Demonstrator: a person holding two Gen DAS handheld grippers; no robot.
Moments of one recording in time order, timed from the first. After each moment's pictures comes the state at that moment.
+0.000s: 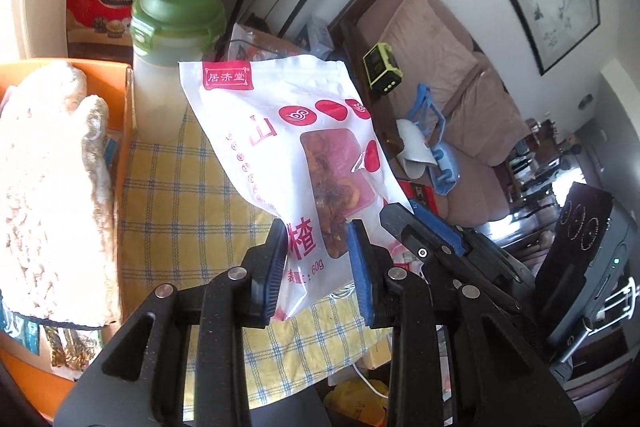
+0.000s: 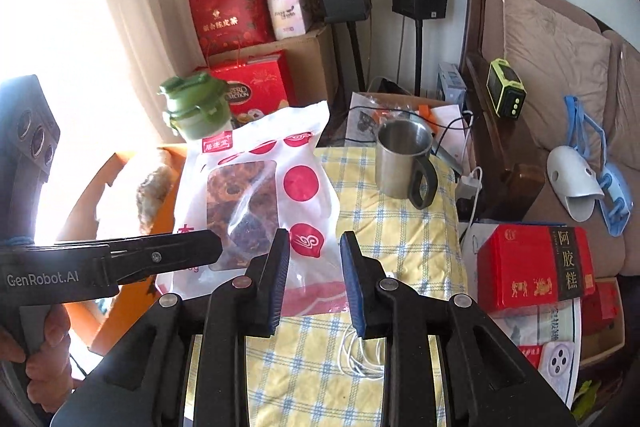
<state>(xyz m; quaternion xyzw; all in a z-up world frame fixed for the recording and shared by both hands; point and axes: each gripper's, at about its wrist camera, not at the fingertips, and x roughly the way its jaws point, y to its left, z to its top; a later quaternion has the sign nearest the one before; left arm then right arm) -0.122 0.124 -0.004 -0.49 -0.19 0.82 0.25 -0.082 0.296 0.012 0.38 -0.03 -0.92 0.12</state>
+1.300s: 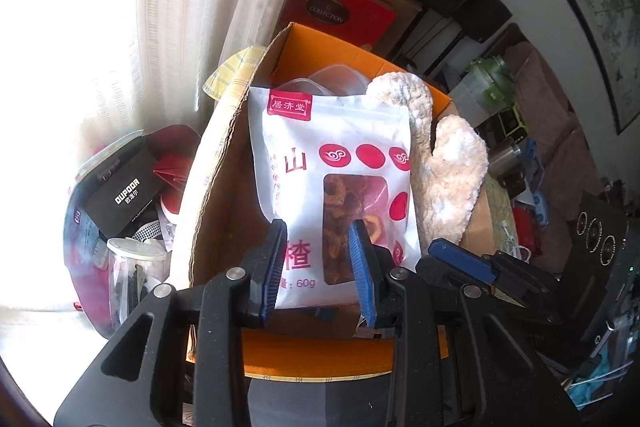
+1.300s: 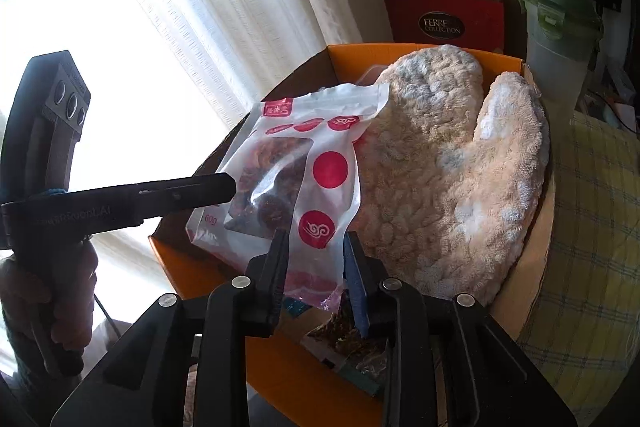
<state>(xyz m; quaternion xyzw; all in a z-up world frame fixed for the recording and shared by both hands) -0.053 -0.157 -0.058 -0.48 -0.20 0.85 0.06 -0.058 0.032 -0.044 0.44 -0.02 -0.83 0.35</state>
